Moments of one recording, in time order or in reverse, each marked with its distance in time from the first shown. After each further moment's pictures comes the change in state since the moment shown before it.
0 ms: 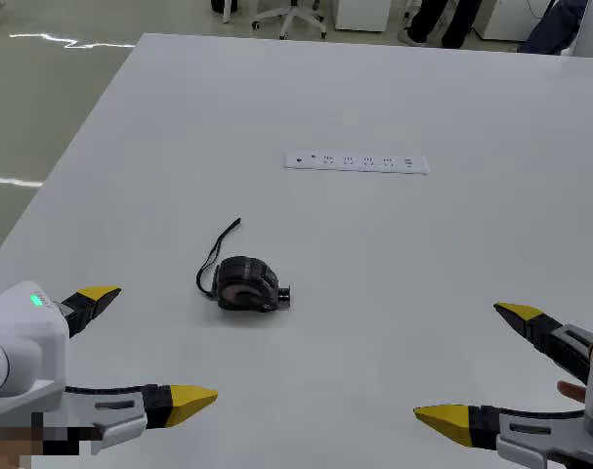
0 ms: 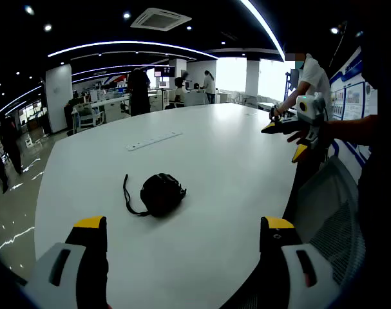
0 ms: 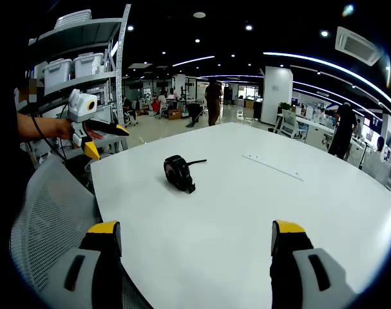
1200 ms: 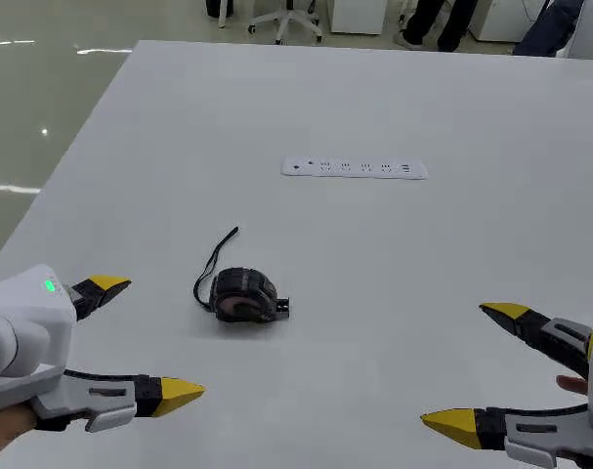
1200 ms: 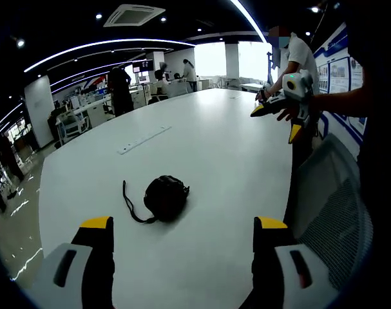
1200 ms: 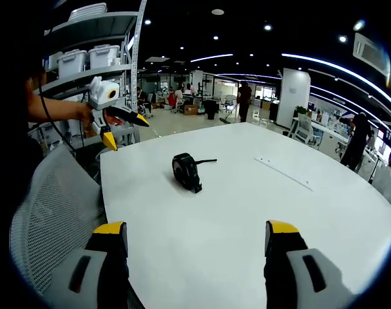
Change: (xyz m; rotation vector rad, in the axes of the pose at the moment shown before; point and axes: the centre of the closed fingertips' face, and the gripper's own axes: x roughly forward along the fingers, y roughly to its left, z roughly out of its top) left arm 0.017 0.017 0.009 0.162 0.076 -0.077; right arm 0.010 -0.003 0.006 -0.082 0.026 0.098
